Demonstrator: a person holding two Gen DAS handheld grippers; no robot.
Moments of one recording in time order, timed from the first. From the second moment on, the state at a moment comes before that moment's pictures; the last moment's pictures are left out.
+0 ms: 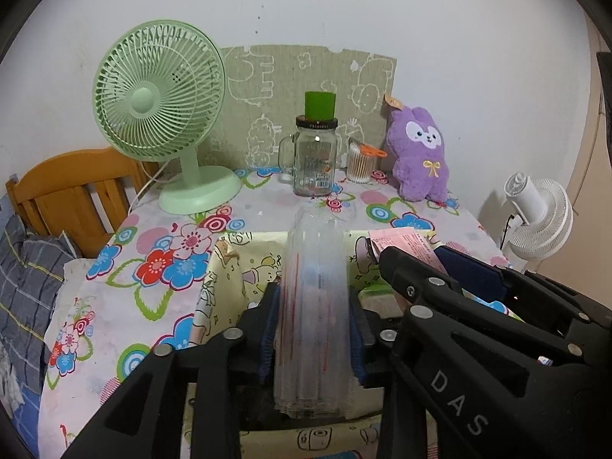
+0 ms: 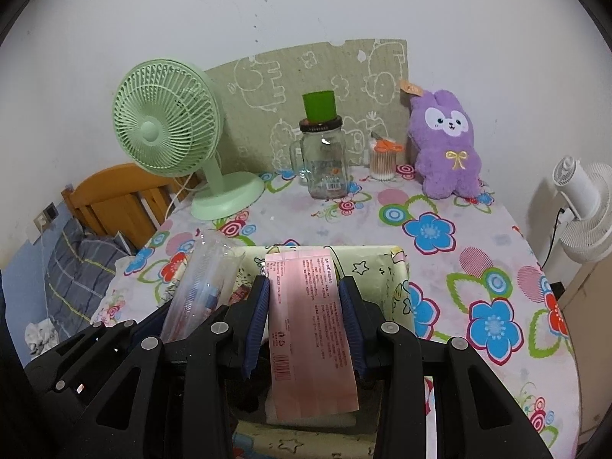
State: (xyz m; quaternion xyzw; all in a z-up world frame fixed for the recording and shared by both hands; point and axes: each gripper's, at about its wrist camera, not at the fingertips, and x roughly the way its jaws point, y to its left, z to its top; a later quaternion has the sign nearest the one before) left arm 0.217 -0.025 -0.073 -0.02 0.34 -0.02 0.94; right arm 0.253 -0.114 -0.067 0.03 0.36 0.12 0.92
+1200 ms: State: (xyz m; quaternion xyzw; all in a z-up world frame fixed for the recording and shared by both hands) left arm 0.229 -0.012 -0.083 0.00 0.37 0.00 0.93; right arm 0.273 -0.096 -0.087 0.03 0.37 0.14 0.92
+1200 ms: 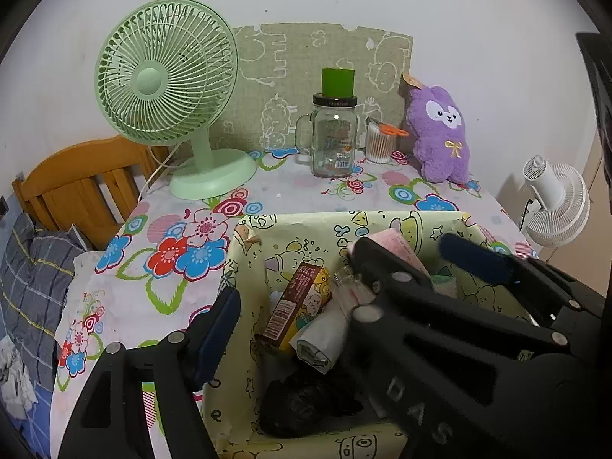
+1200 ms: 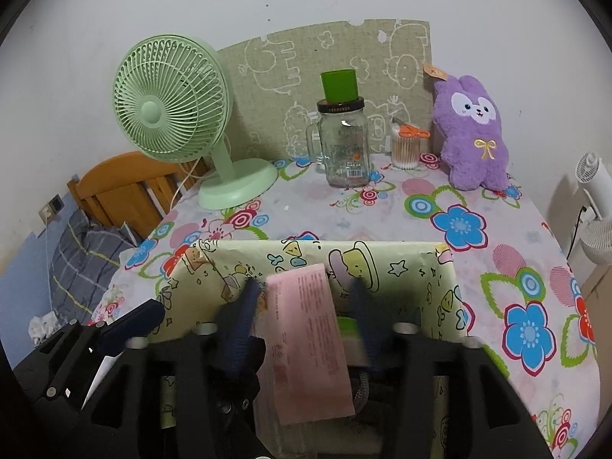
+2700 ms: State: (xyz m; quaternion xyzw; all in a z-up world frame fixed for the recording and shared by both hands) left arm 0.119 -0.013 -0.025 -0.01 0.29 -0.01 0.96; right arm 0.143 -0.153 -0.015 0.04 0.30 0.06 0.95
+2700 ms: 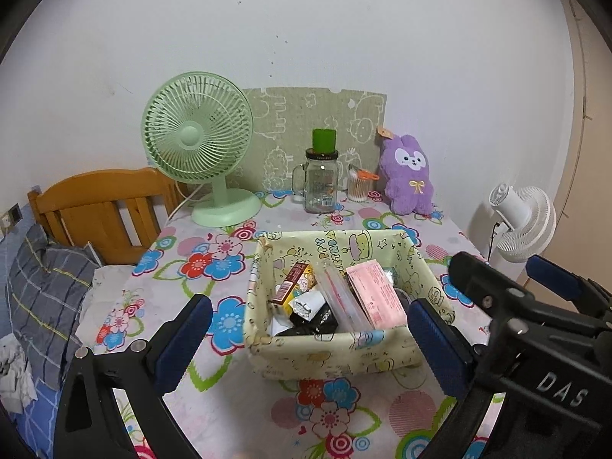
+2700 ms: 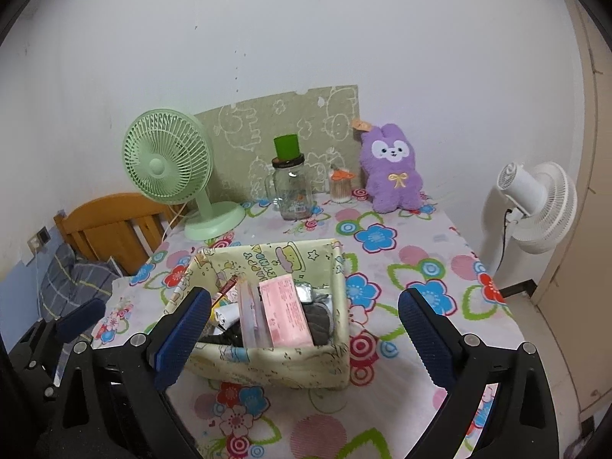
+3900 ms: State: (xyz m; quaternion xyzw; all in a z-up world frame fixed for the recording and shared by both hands) left arm 0.031 0.021 -0.006 -0.03 0.24 0.02 0.97; right arm 0.042 -0.197 0.009 0.04 0.23 -0.01 0.97
